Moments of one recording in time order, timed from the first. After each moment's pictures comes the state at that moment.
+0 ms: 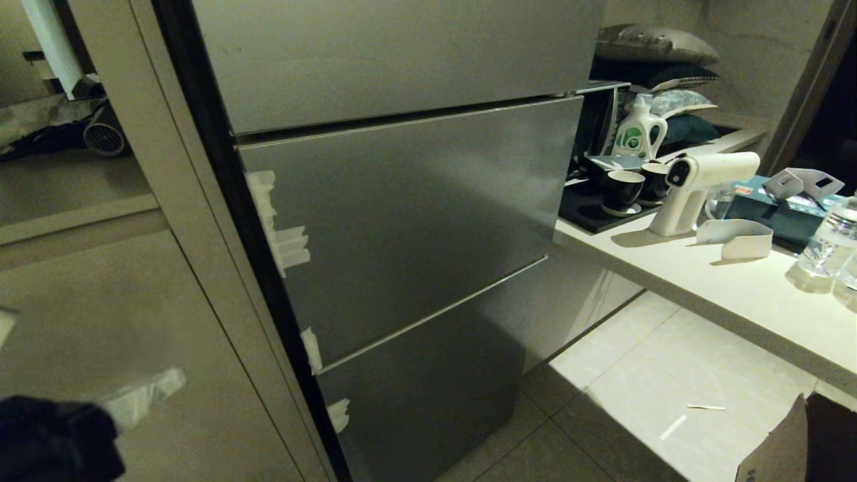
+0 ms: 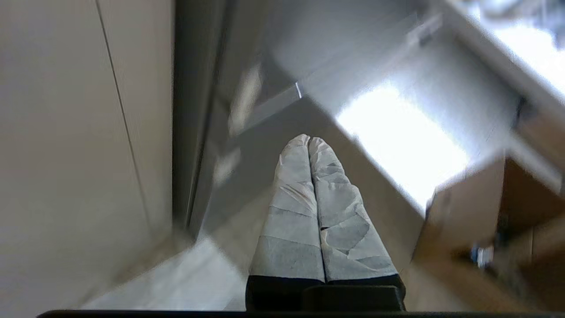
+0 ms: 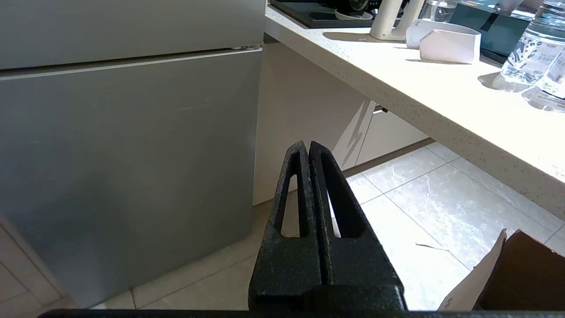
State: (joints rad) left arm -0.14 0.96 -0.40 -0.30 -0.10 -0.26; right arm 0.00 0.00 0.00 -0.08 0.03 -0.09
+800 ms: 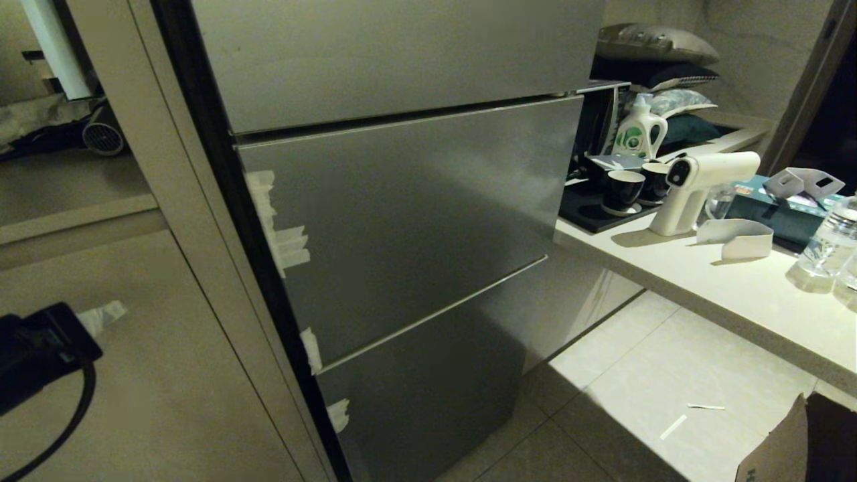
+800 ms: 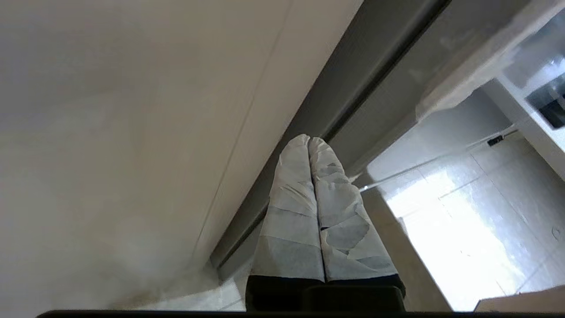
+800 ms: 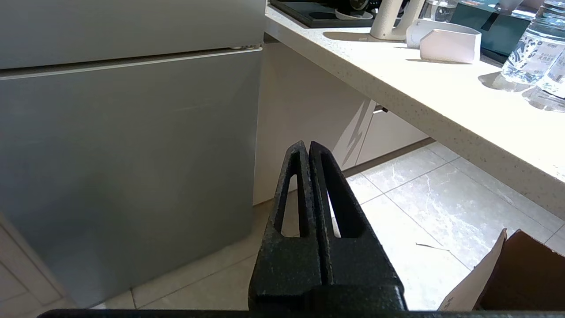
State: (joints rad) left arm 0.15 1.12 -0.49 -0.42 -0.10 -0.29; right arm 0.00 0.00 0.00 -0.08 0.03 -0.09
